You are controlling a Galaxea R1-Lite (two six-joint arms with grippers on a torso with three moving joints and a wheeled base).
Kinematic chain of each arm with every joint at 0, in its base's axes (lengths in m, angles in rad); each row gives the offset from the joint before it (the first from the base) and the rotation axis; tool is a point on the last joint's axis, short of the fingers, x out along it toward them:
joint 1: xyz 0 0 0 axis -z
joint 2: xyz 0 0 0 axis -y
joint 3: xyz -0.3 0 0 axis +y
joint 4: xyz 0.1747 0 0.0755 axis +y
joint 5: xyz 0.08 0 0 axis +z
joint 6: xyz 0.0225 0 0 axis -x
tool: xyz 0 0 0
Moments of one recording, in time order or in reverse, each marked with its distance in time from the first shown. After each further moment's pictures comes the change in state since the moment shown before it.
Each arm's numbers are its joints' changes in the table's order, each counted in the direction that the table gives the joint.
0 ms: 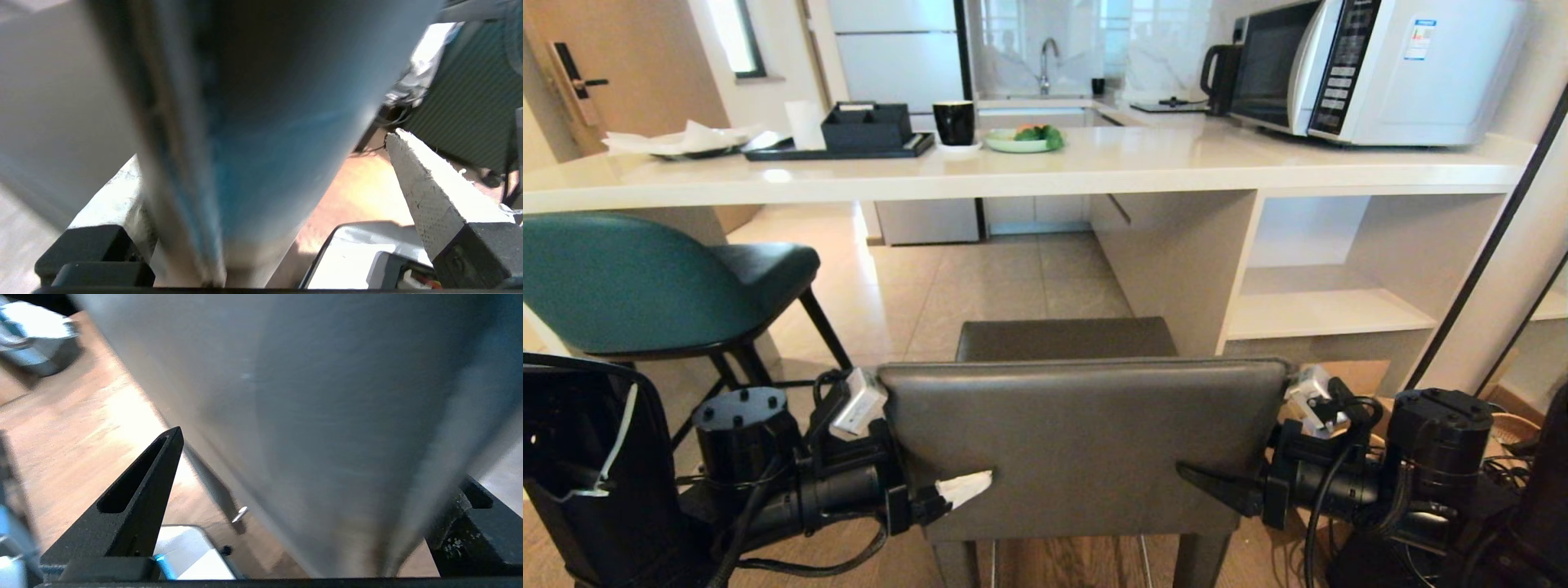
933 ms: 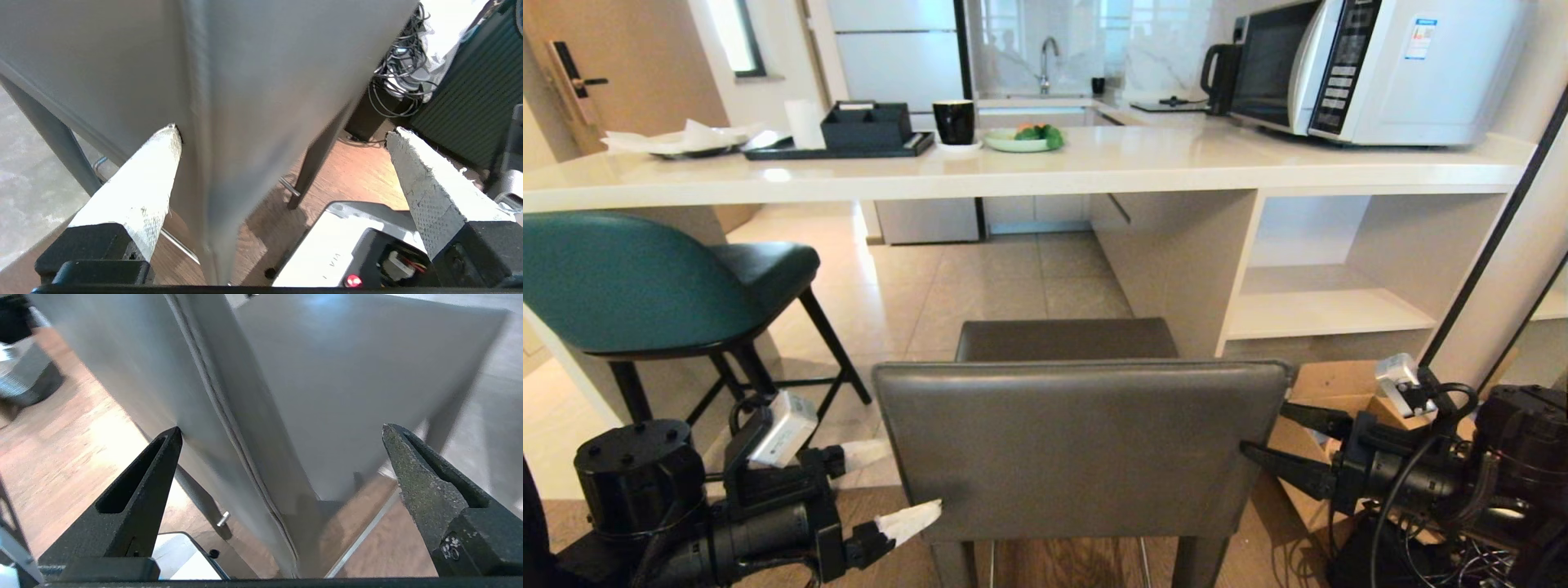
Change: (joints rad) left arm -0.086 0.183 0.214 -0.003 -0.011 0.003; right arm 0.245 0.095 0.075 -0.002 0.103 -0.005
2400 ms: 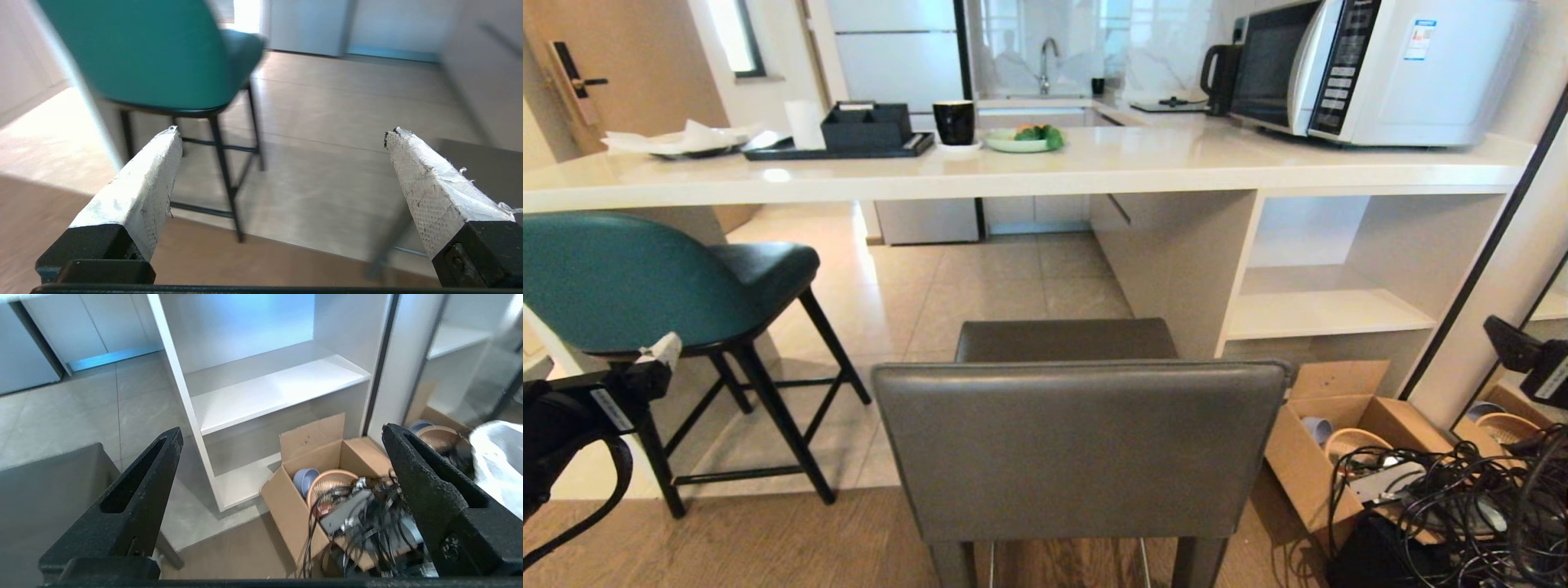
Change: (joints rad) left arm -0.350 0.511 -0.167 0.394 0.875 0.022; right arm 0.257 0.584 -0.154 0.542 -0.909 -0.052
